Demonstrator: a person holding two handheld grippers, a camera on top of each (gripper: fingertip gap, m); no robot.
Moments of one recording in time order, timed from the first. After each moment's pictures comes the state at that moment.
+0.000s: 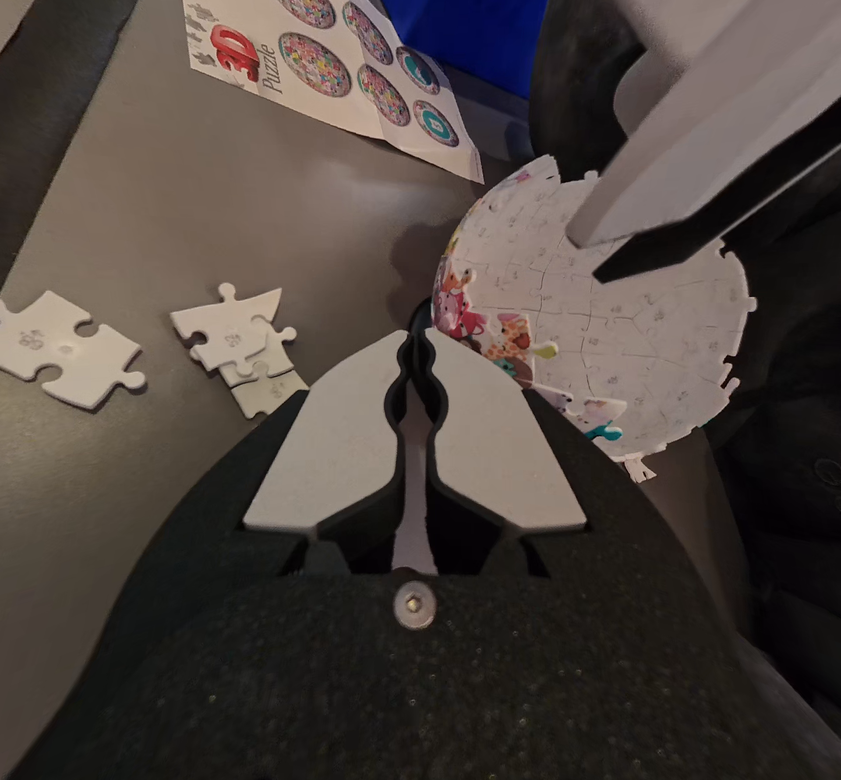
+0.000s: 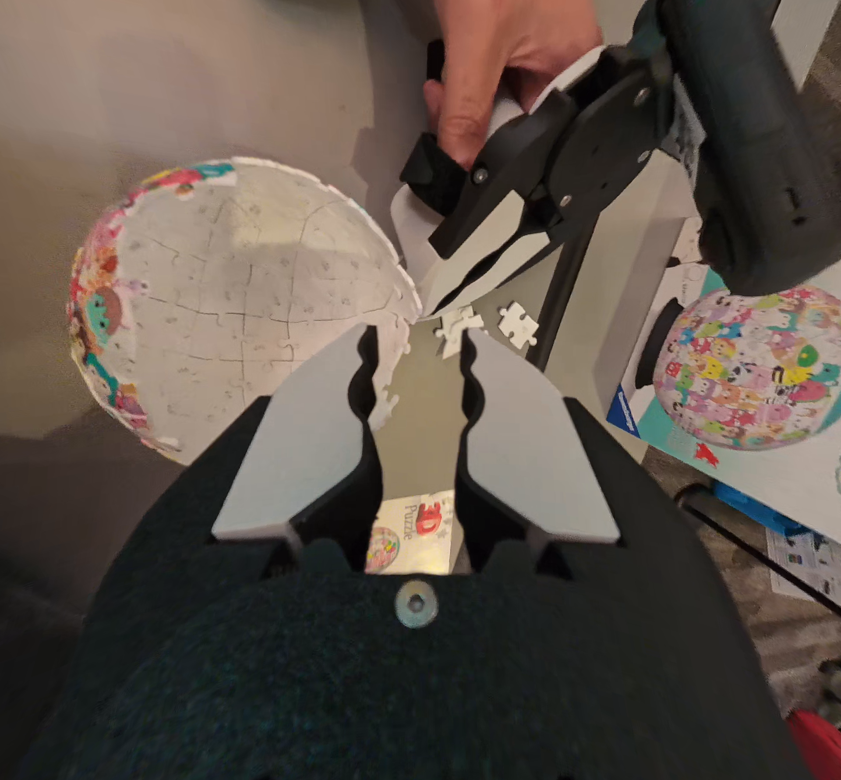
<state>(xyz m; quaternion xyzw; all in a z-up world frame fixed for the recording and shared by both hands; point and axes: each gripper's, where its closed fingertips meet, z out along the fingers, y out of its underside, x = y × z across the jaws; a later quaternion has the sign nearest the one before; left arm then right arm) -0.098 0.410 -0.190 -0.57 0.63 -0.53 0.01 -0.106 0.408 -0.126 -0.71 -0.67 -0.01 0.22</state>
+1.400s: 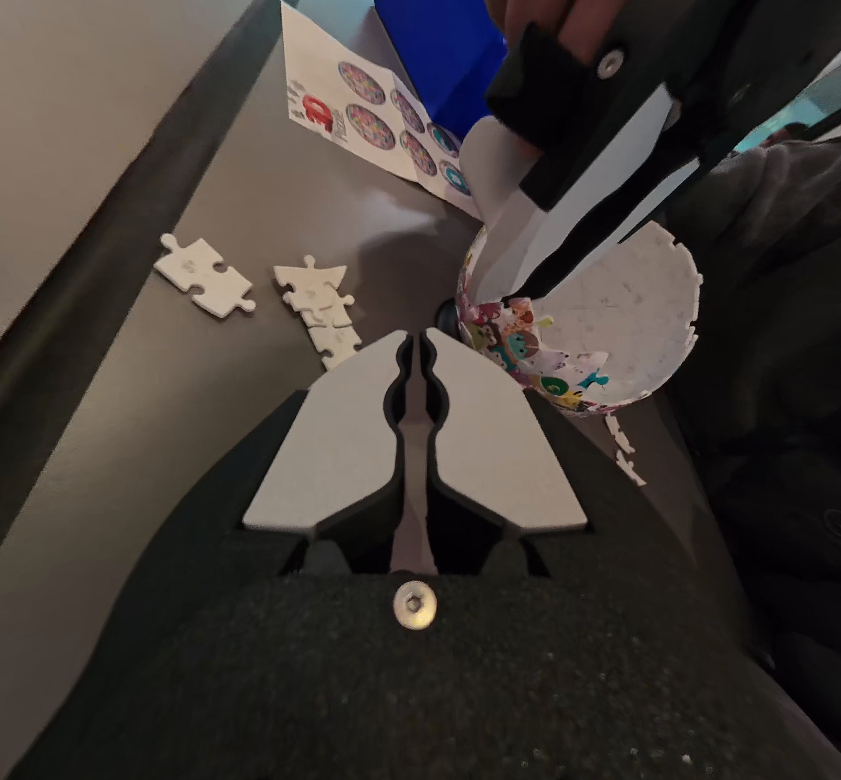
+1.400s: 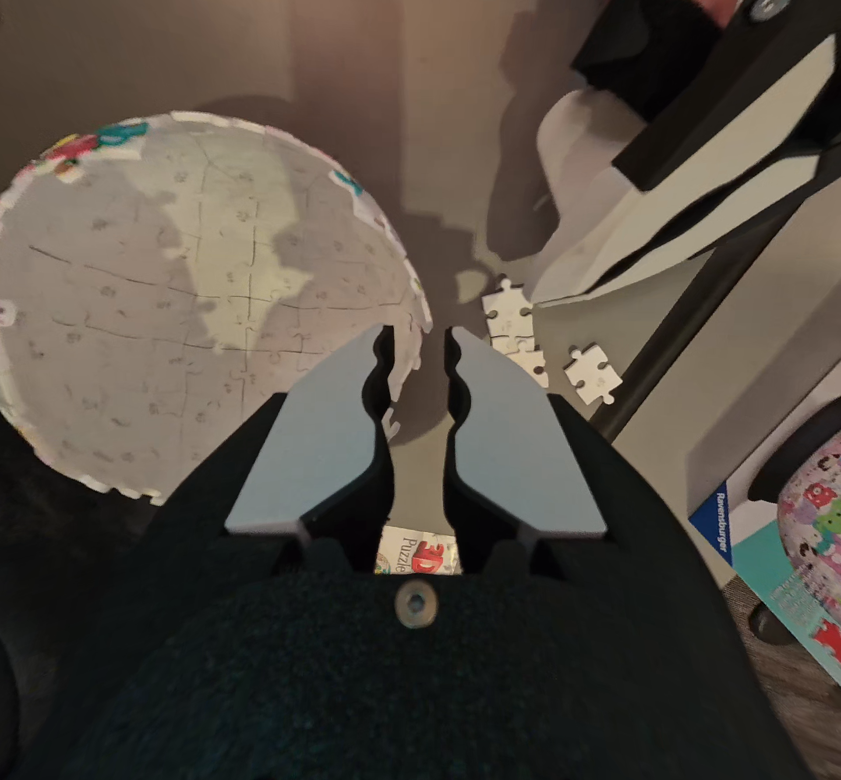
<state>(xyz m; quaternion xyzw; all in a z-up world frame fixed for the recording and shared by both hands) -0.122 0.453 -0.177 -0.59 0.57 -0.58 0.05 -0.111 0.411 -0.173 -0.68 -0.72 0.08 0.08</state>
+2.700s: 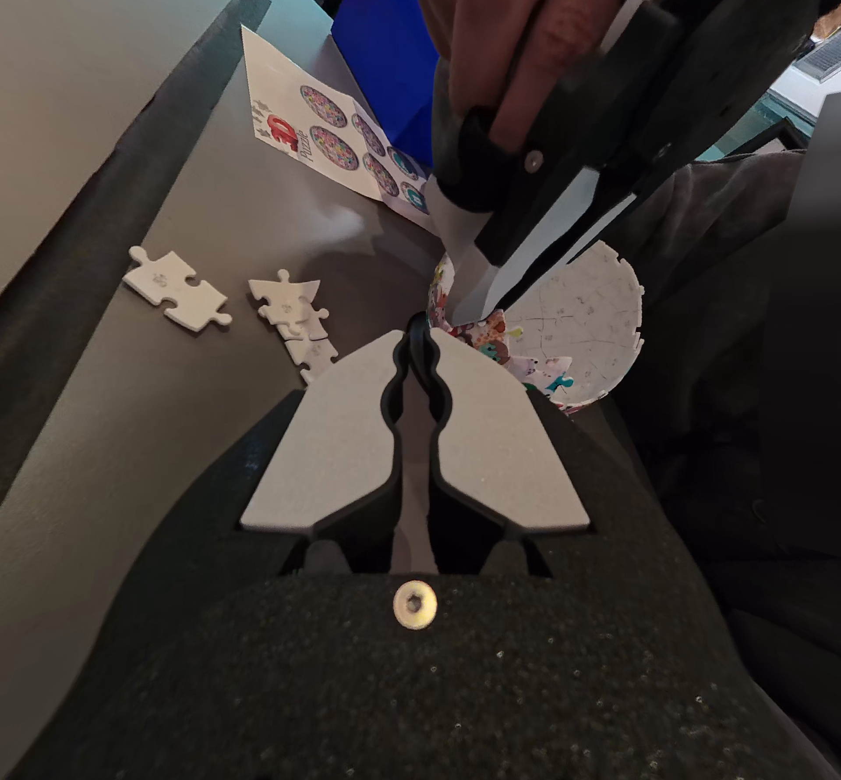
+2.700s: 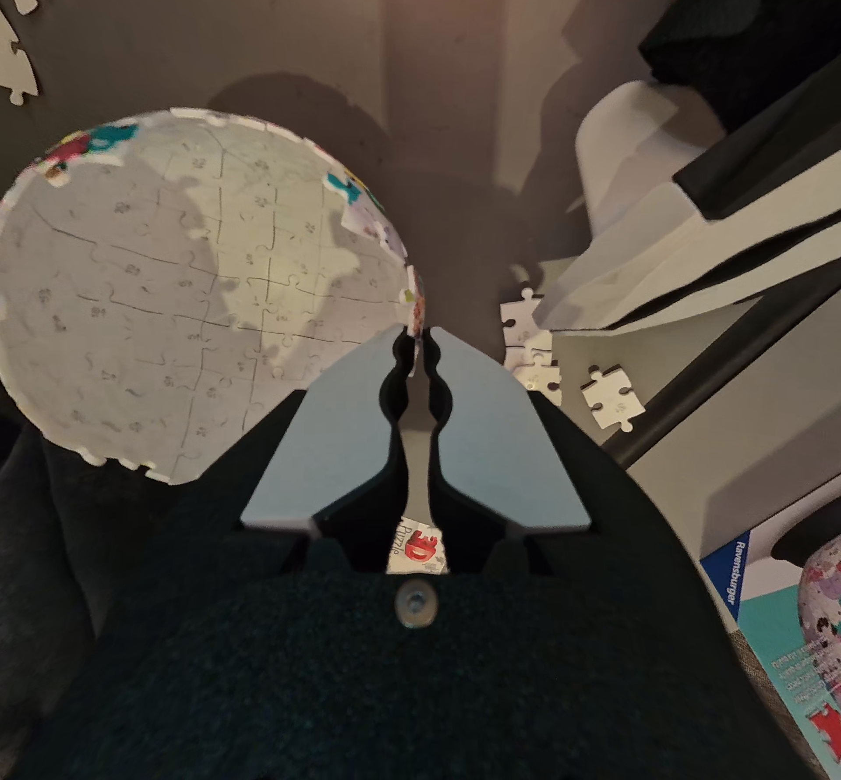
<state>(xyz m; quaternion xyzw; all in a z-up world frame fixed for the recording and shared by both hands) -0.123 0.451 -0.167 -0.56 0.54 -0.62 0.02 -0.113 0.410 -0.178 -0.66 -0.74 0.11 0.00</state>
